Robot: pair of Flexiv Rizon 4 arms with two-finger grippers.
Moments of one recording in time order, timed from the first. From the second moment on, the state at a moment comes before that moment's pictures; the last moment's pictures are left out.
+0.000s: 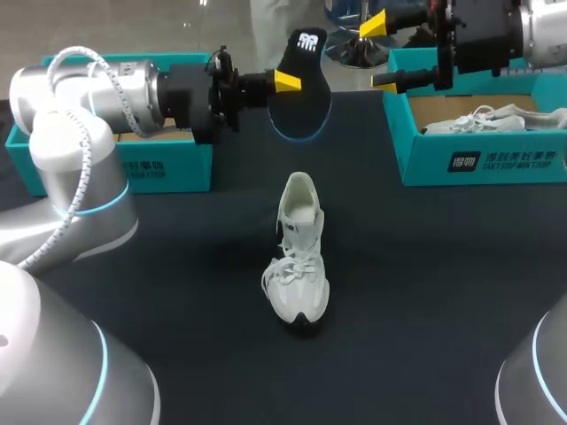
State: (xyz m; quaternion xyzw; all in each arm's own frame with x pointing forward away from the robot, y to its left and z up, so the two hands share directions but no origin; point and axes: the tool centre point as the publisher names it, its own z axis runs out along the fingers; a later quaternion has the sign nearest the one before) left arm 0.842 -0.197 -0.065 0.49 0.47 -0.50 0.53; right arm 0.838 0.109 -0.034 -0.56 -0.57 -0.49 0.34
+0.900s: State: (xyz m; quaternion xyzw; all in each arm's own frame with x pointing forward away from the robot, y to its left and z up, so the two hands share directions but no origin) left arm 0.844 -0.202 -0.061 0.49 0.48 -0.51 0.52; right arm 0.805 0.053 -0.058 -0.60 -0.53 -0.48 0.36
